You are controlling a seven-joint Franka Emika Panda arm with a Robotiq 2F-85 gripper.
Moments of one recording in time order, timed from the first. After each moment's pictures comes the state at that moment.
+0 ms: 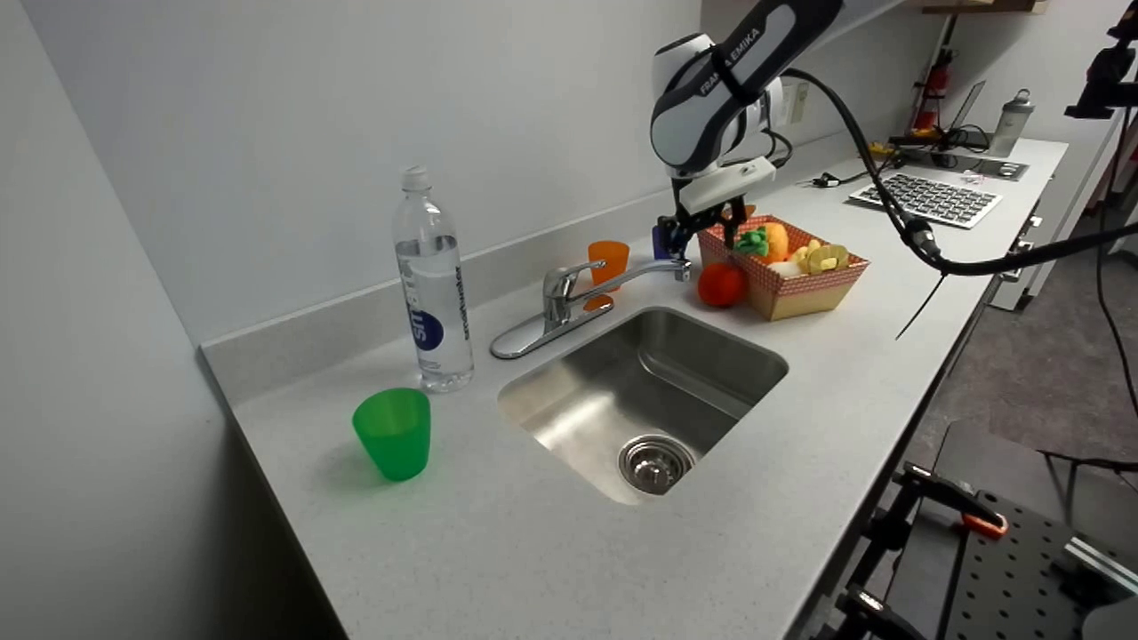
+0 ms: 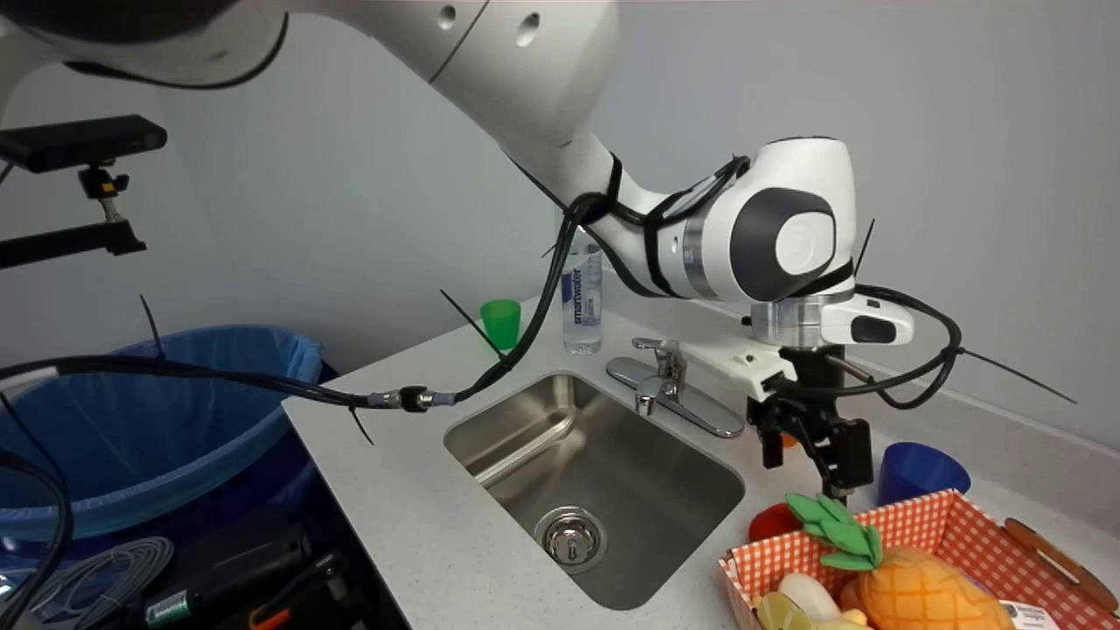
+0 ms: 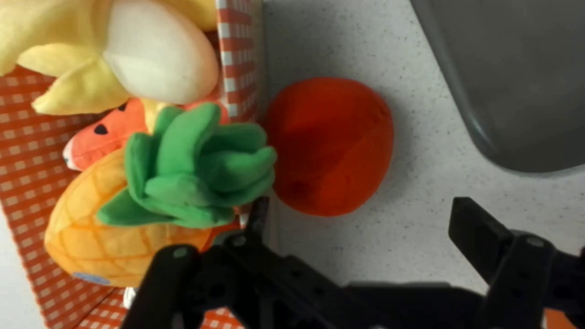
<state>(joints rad) -0.11 0.55 -0.26 -1.75 -0.23 2.26 0.36</state>
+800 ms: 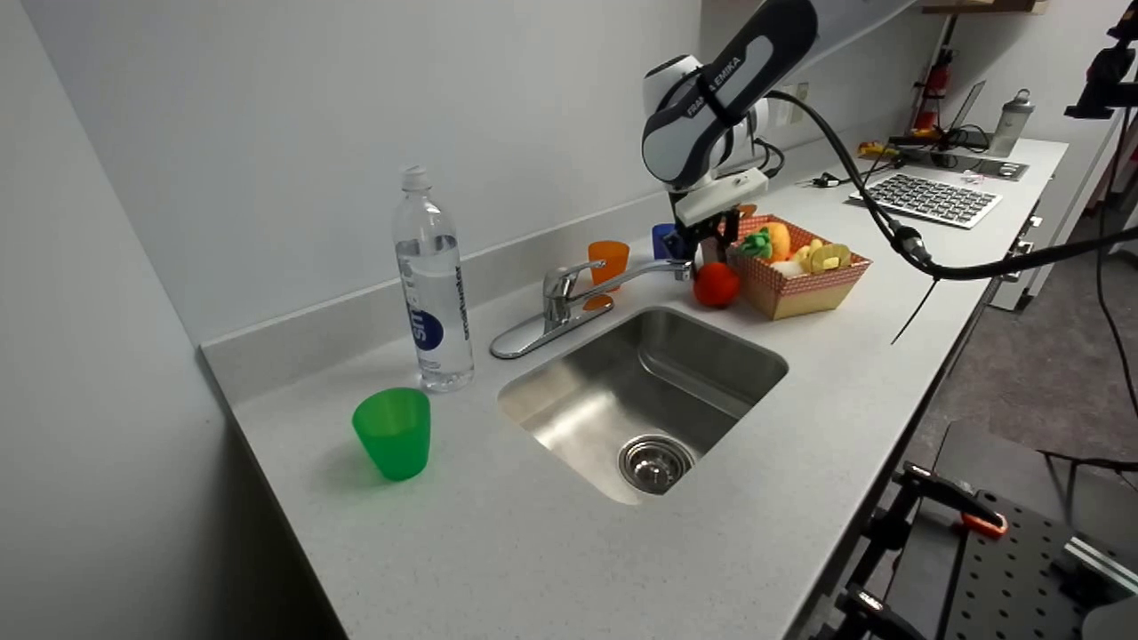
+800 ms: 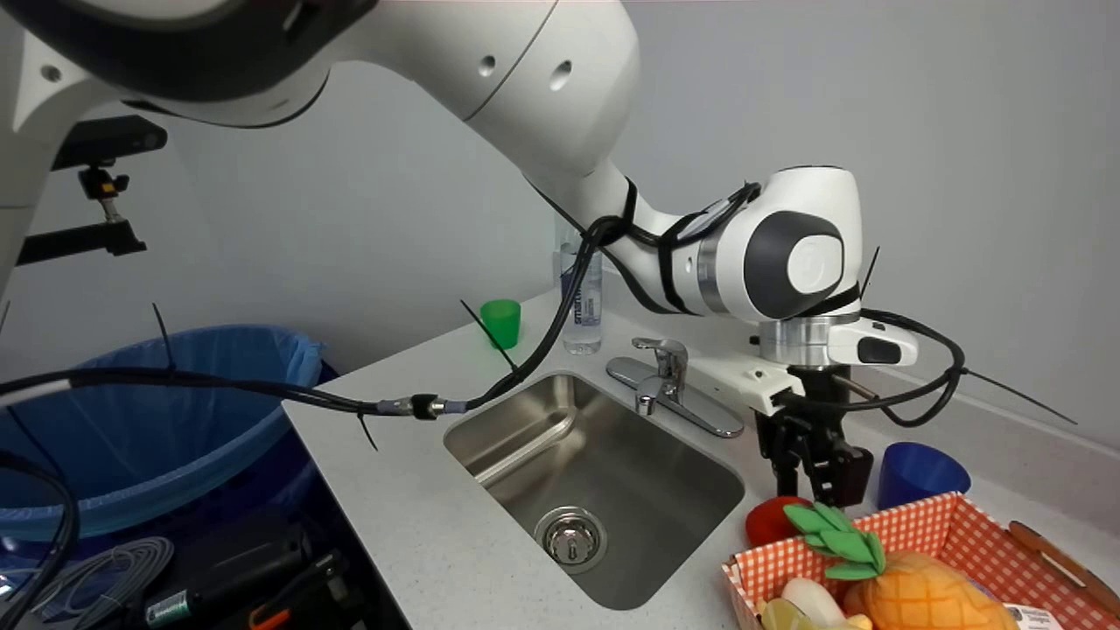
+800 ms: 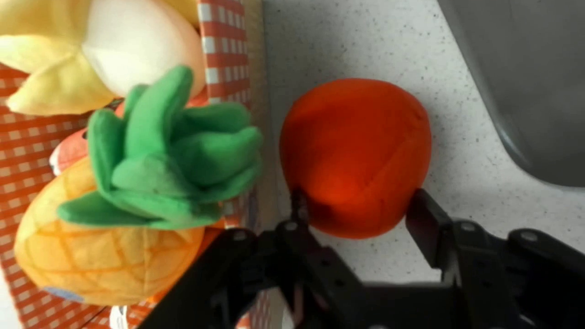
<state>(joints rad) -0.11 0.63 -0.27 -1.67 -0.23 2.20 0.37</state>
